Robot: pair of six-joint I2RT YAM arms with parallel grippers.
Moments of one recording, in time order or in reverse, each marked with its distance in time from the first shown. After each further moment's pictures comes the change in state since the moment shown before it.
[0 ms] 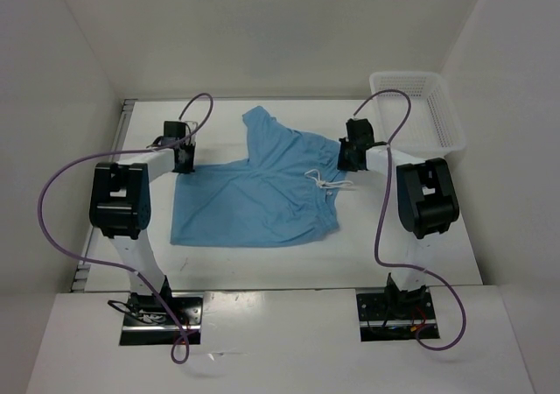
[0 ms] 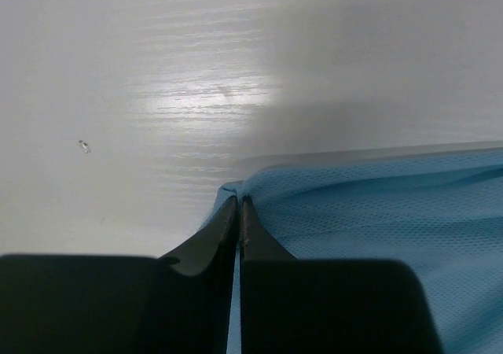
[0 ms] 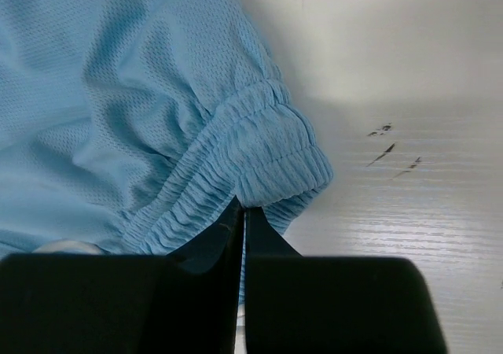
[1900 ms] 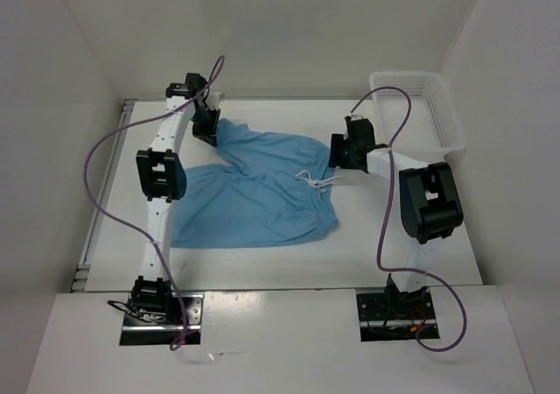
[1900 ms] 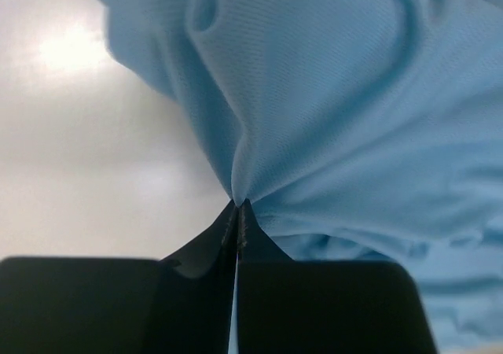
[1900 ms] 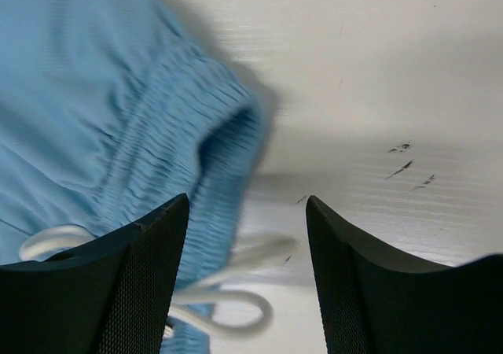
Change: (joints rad) left arm -0.088 0.842 1.648 -1.084 0.338 0.001; right arm 0.013 -0.050 -0.040 0.077 -0.042 -0.050
